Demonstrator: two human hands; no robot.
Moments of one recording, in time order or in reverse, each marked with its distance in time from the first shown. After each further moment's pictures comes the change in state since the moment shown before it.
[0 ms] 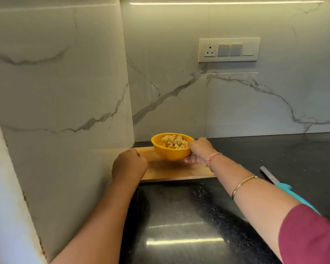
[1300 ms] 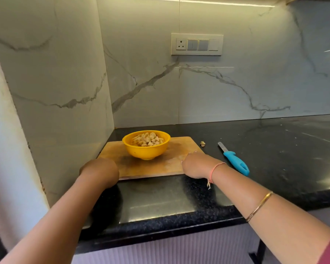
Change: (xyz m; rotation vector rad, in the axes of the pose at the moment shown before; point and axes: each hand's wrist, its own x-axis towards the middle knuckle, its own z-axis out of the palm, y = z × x) left_hand -0.093 -0.014 -0.047 0.636 -0.461 0.150; right_hand -0.130 0.059 -0.057 -1.524 -0.230 -0.261
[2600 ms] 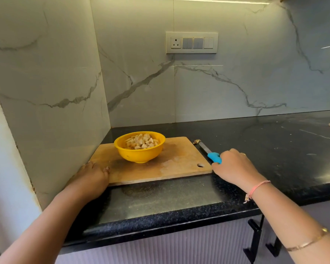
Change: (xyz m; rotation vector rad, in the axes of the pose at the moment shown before) left_hand 0.022 -0.026 0.048 -0.376 0.161 0.046; right_hand -0.059 0.069 0.032 0.372 0.388 0.396
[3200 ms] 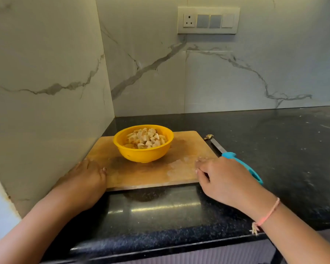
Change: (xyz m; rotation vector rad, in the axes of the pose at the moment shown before) left_hand -0.025 0.011 -0.013 0.197 0.039 0.056; right_hand -0.018 -0.043 0.004 -0.042 -0.038 -0.498
